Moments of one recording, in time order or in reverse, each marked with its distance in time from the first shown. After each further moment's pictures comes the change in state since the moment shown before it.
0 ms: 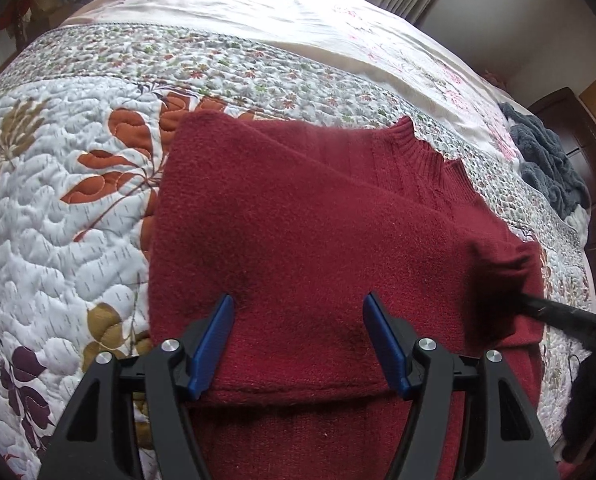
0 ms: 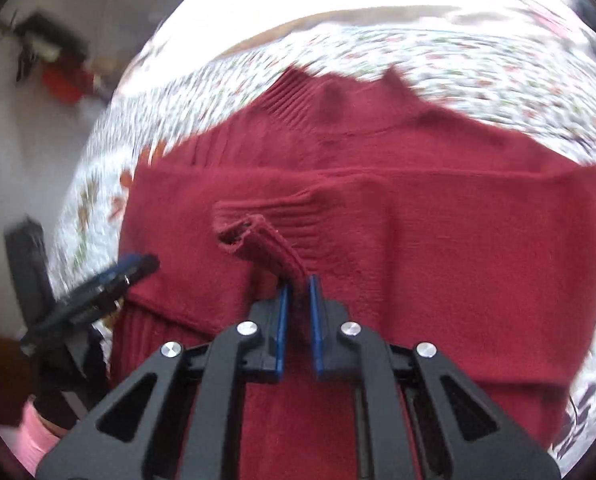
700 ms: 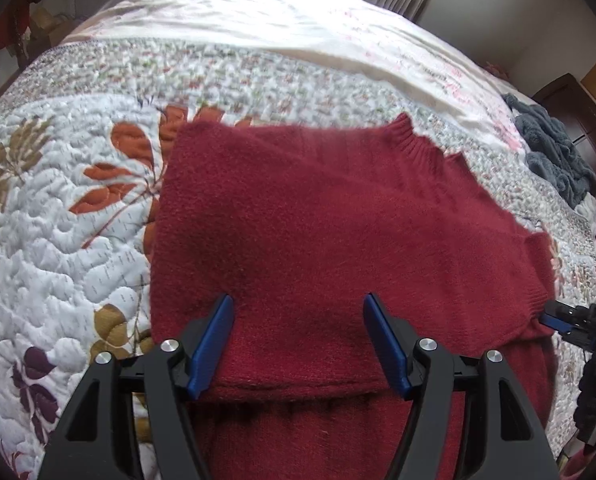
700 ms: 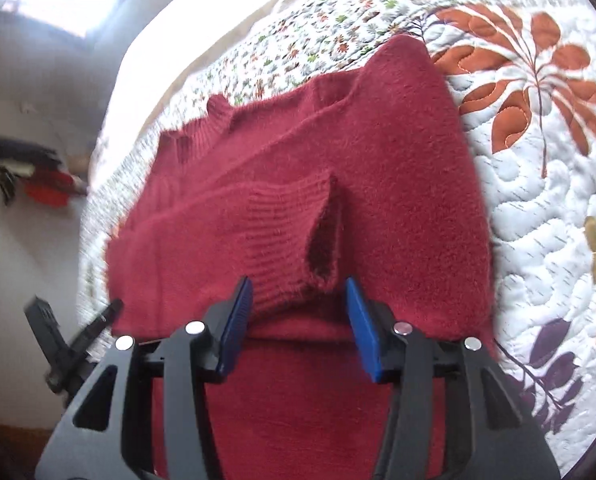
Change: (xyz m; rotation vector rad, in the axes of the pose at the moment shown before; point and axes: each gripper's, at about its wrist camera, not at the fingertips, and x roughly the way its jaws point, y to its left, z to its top) left arm -0.007 -0.013 -0.001 0.040 -0.027 0.043; right arm -0.034 -0.140 -0.042 0.361 -0.058 0.102
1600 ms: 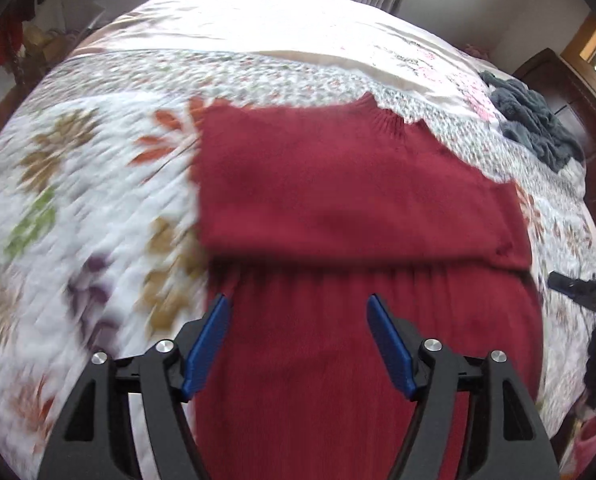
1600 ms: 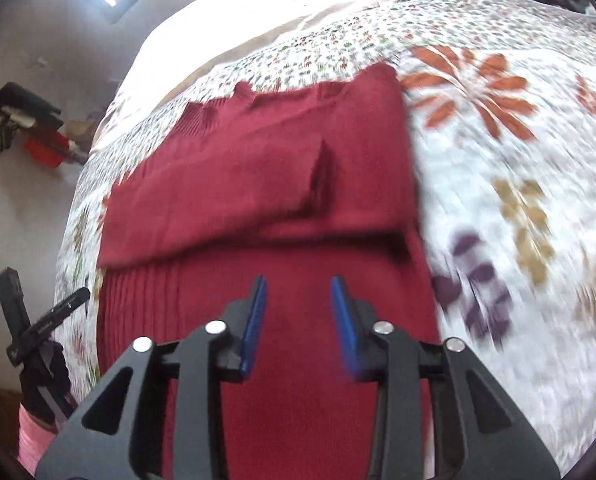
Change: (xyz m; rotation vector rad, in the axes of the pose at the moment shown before) left arm -0.086 0.003 -0.069 0.080 0.039 0.027; right arm -0.081 0.008 -0.088 -0.195 -0.060 -0.121
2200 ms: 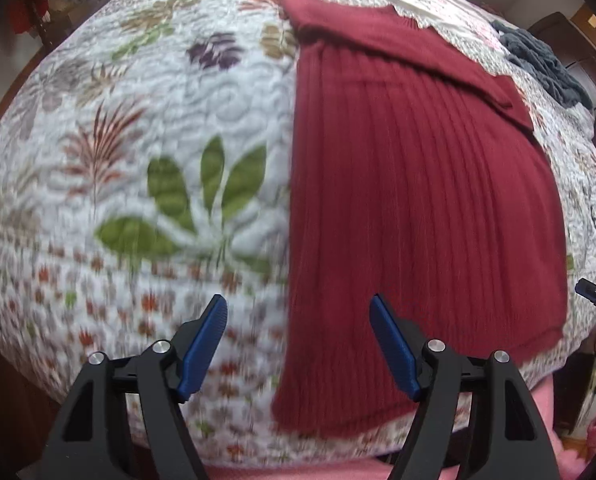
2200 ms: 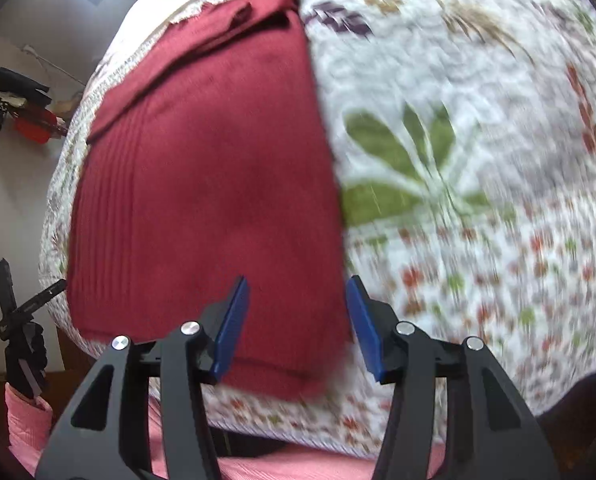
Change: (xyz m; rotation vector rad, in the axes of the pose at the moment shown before) left arm -0.067 0.045 -0.193 -0.010 0.160 0.078; right arm -0.057 -0.064 -0.225 0.076 0.099 -0.051
